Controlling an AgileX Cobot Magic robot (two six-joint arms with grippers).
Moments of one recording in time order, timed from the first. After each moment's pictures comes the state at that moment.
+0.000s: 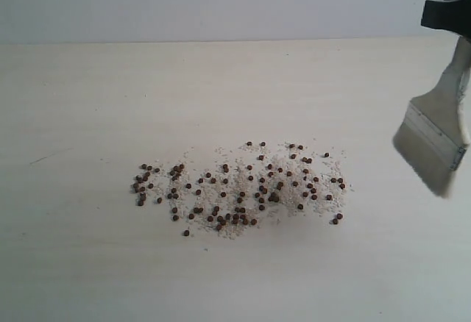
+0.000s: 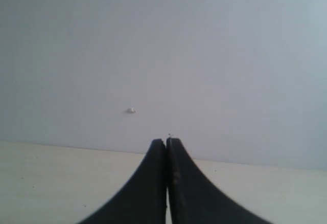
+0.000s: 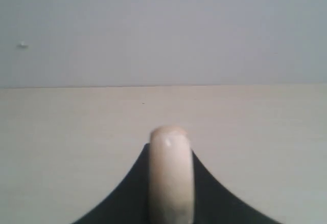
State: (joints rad) left arm 0.00 0.01 -0.01 1.29 -0.29 -1.61; right arm 0.21 1.06 -0.63 1.74 -0.04 -1.63
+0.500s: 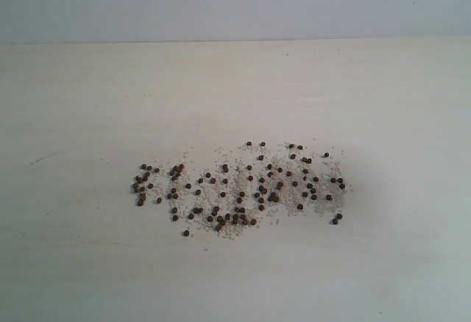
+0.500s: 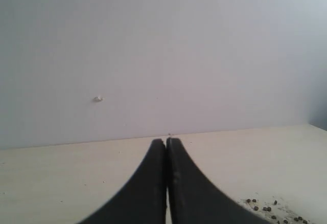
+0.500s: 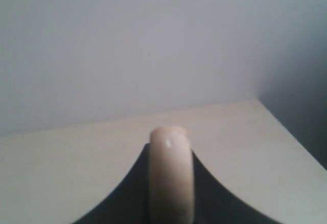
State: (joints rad) left arm 0.00 0.01 -0.01 1.48 -0.44 -1.68; right arm 0.21 1.11 -0.68 1.50 -0.47 -1.44
